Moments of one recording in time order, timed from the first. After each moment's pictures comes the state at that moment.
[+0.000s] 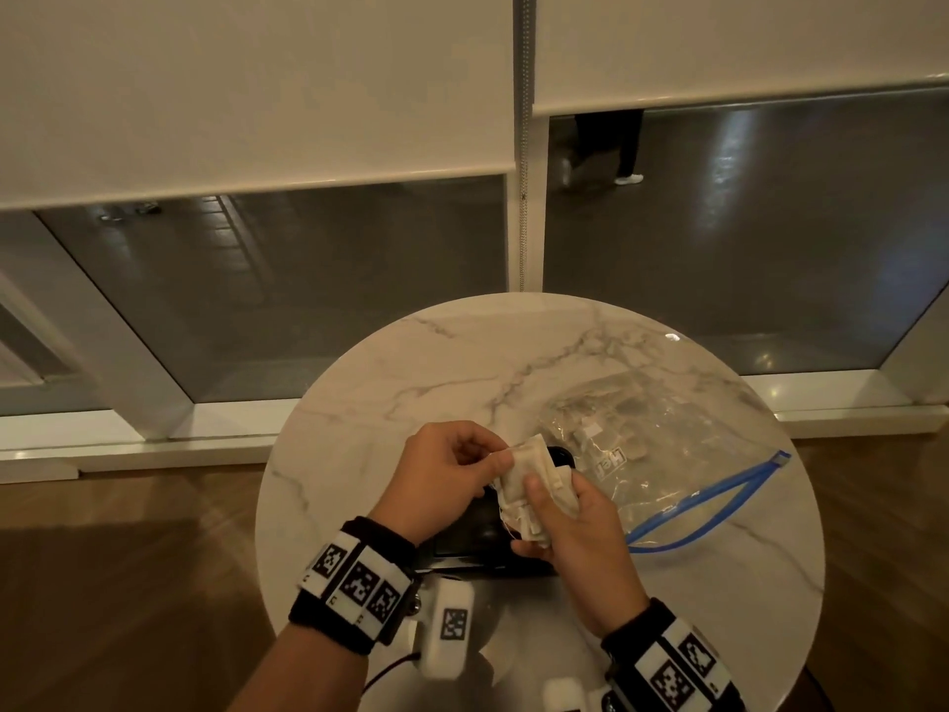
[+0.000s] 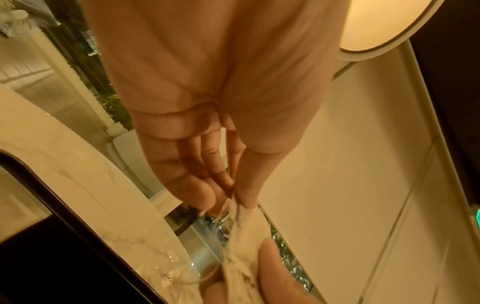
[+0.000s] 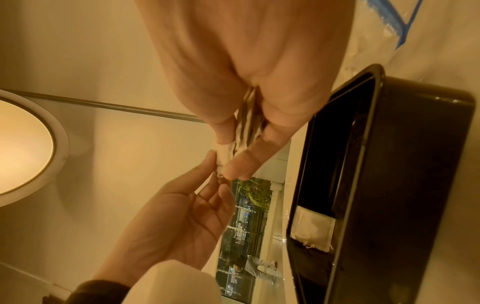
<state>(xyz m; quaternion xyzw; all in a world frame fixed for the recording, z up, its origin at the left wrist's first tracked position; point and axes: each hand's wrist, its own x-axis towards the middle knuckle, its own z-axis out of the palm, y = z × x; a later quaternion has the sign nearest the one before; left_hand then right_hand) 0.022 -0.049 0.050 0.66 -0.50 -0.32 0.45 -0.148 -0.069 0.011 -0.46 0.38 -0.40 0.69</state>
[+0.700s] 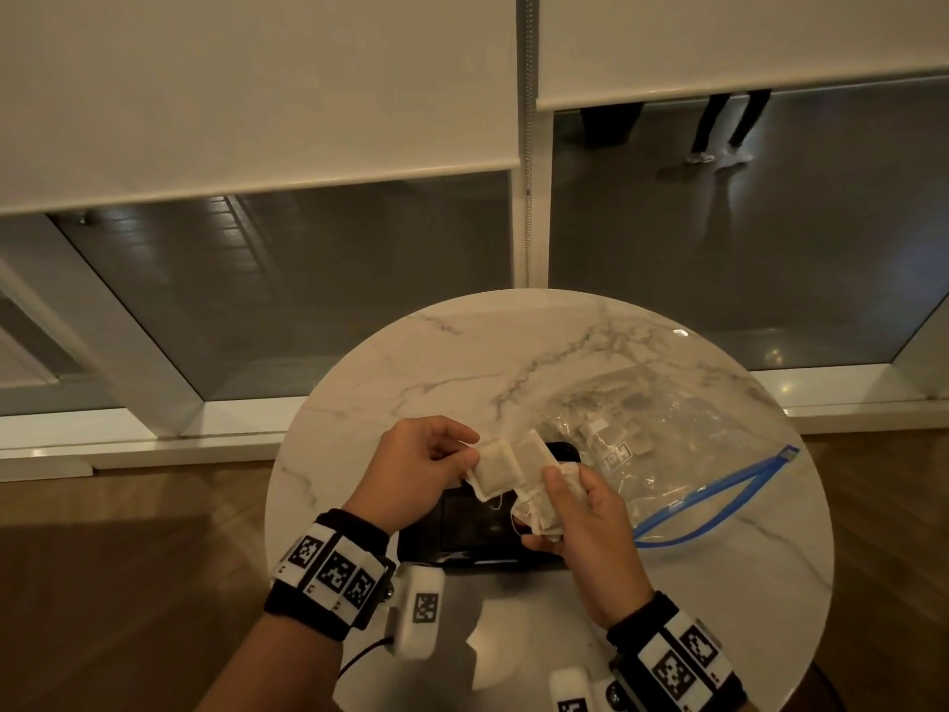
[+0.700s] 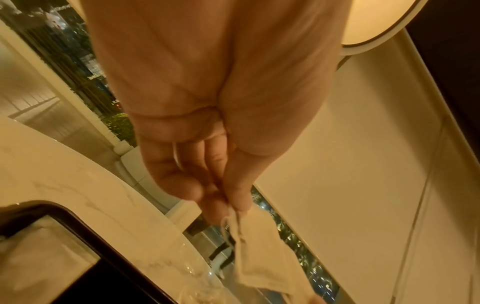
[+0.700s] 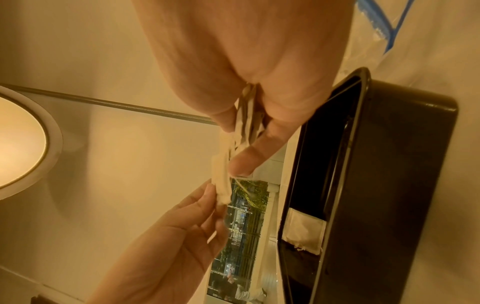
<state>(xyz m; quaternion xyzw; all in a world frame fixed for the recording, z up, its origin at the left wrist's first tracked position) 0.053 -0.040 0.046 0.70 -0.49 -0.30 0.42 -0.150 -0.070 0.006 -0.45 0.40 -0.41 0.68</state>
